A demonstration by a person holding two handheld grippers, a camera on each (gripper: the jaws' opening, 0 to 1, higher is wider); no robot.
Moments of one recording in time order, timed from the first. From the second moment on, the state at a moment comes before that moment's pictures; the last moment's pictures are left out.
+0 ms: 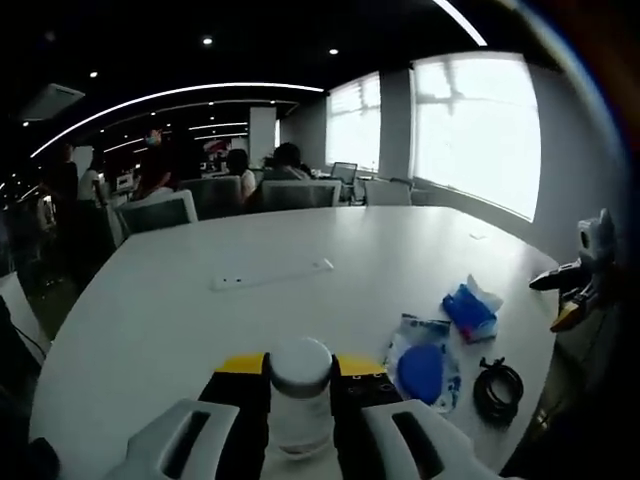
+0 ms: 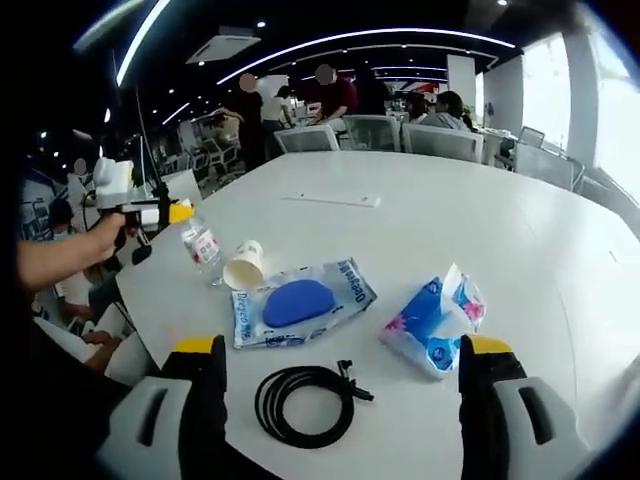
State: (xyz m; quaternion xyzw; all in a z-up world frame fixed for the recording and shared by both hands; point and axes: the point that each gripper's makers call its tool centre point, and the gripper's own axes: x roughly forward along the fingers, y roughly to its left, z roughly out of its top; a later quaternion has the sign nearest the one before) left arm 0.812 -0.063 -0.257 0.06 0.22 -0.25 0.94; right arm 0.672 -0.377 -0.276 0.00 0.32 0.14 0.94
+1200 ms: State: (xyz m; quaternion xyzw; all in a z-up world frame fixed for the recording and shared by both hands) left arm 0.782 -0.073 -0.251 0.00 0.24 -0.27 0.93; right arm 0.679 -0.370 -0.277 0.00 0.31 0.13 0.94
